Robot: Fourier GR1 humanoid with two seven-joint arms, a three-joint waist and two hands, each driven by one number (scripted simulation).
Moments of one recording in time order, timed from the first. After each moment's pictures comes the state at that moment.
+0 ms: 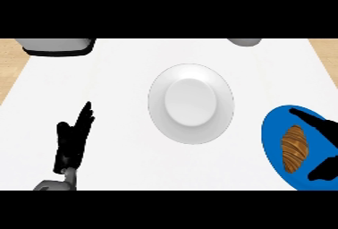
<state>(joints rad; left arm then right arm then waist) -0.03 0.20 -0.13 -1.44 0.03 0.25 0.18 -0.10 -0.71 0.09 -1.29 0.43 0.37 -0.13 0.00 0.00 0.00</state>
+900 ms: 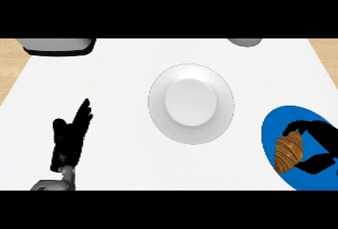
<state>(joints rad) -0.03 0.16 -0.07 -1.49 -0.03 0.19 0.24 -0.16 -0.59 0.02 -1.10 0.68 0.29 -0.33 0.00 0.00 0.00</state>
